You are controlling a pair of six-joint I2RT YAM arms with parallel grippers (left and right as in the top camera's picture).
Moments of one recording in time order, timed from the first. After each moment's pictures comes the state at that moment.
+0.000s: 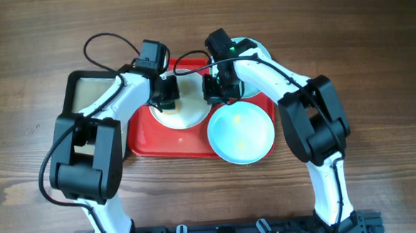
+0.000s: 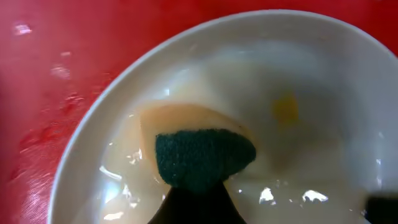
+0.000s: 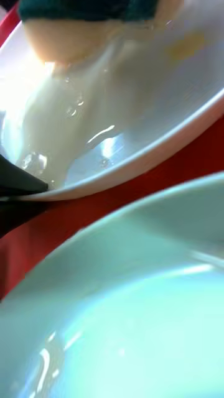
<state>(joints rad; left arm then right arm) -0.26 1.95 1.24 -0.57 0.09 -0.34 0.50 2.25 1.68 -0.89 -0.35 0.49</state>
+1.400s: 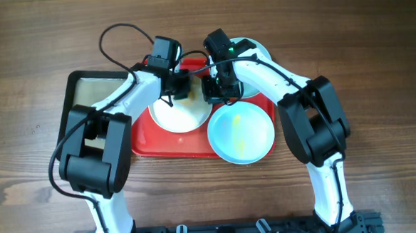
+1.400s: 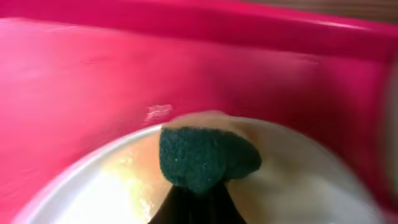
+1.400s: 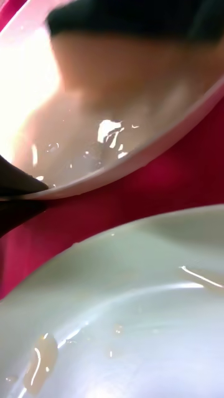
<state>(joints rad) -0.32 2.01 1.28 -0.44 0.02 -0.34 0.51 2.25 1.68 -0.88 -0.33 0.44</state>
